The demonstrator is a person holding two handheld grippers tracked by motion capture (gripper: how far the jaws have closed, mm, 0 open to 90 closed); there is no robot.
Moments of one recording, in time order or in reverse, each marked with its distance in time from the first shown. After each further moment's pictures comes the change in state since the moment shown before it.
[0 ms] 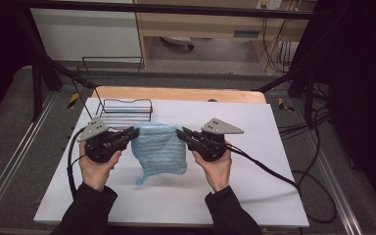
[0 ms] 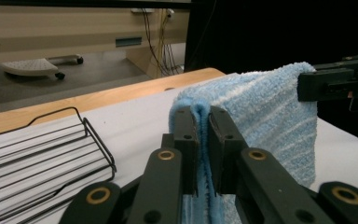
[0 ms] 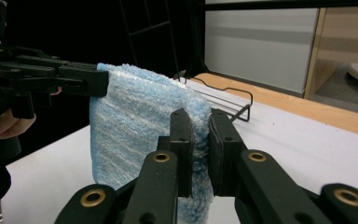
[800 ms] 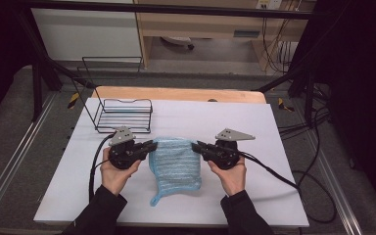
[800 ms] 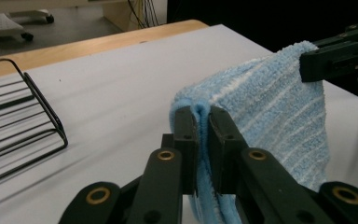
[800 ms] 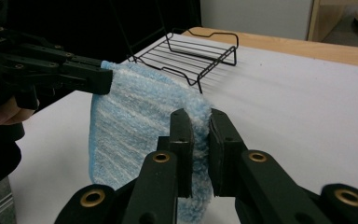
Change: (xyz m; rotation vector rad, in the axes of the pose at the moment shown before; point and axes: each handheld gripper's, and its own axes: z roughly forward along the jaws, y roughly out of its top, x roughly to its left) left arm -0.021 -0.028 0.042 0.161 -0.063 0.005; right arm -0.031 -0.037 -0.024 0.151 -0.005 0.094
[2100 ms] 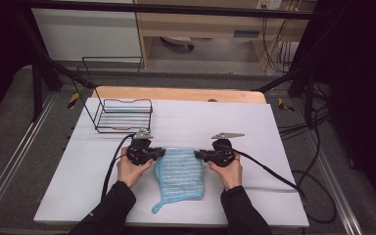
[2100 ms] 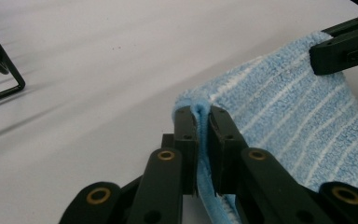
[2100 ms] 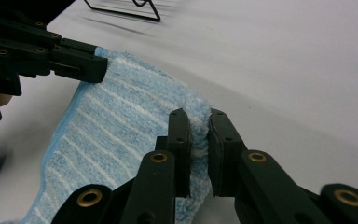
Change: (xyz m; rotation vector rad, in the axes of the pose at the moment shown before) left arm 0.024 -0.032 0.074 0.245 -0.010 -0.070; right arm -0.050 -0.041 0.043 0.235 -0.031 0.152
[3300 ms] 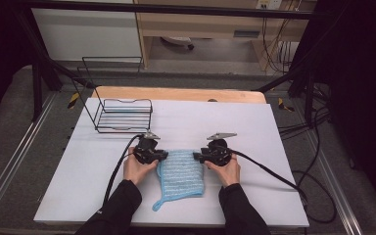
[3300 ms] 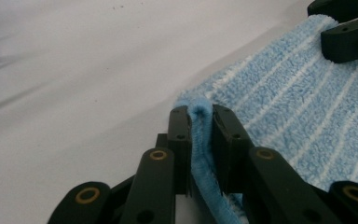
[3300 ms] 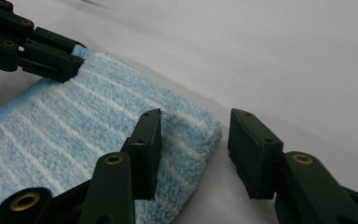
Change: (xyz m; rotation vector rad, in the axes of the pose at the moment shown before) left arm 0.009 -0.004 0.036 0.132 0.039 0.002; right arm -0.017 -0.006 0.028 0.059 -0.105 -0.064
